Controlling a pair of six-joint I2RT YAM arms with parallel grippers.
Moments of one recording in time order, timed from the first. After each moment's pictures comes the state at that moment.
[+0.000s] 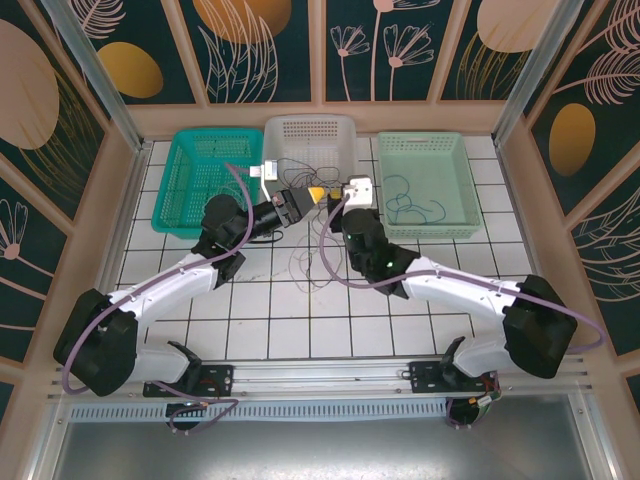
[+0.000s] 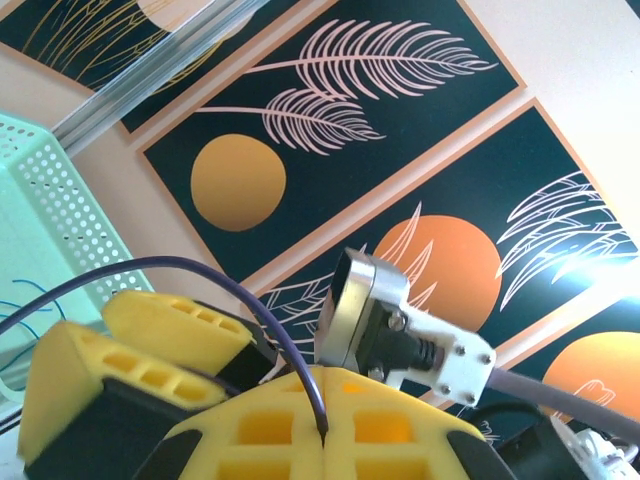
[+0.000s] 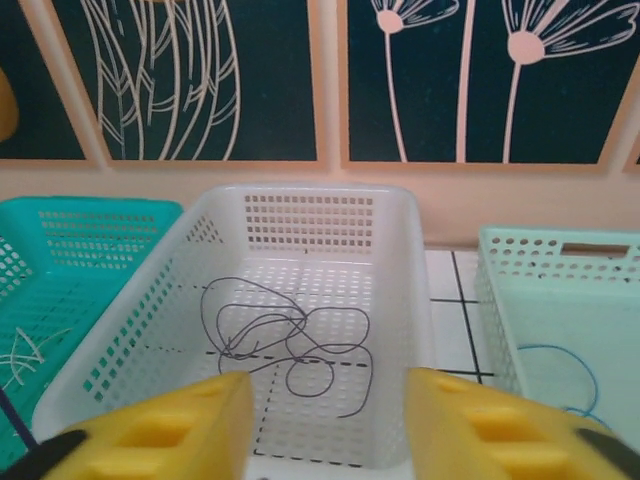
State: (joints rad) left arm -0.60 1.34 0.77 0.79 0.57 -1.11; right arm 0.94 1.37 0.88 0.30 0.75 0.17
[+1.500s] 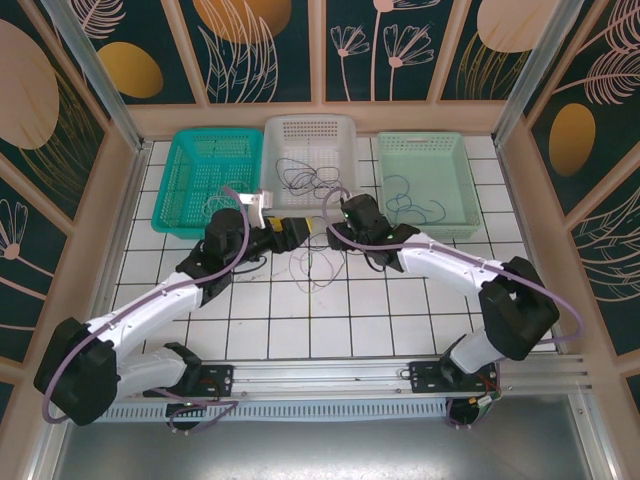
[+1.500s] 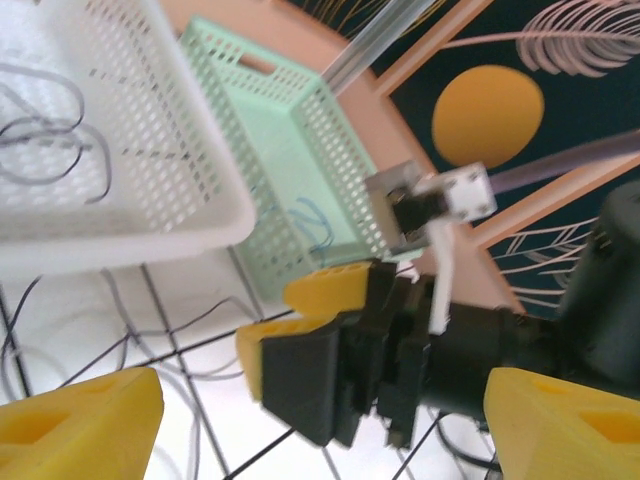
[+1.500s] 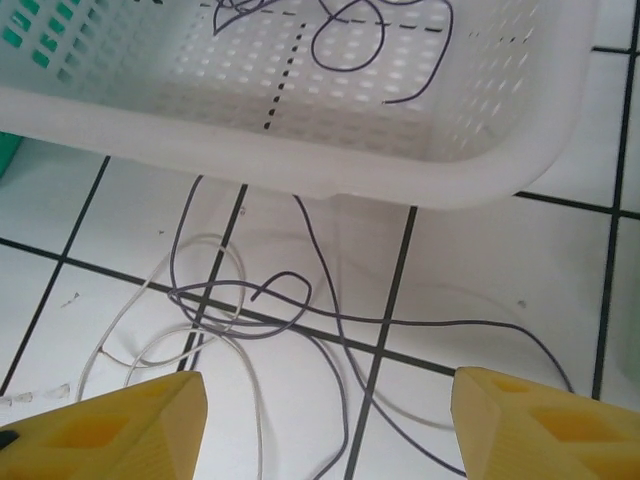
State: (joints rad) left arm -0.59 1.17 0.63 0.27 0.32 -0.73; right arm 0.74 1.51 0.96 -0.25 0.17 0.38
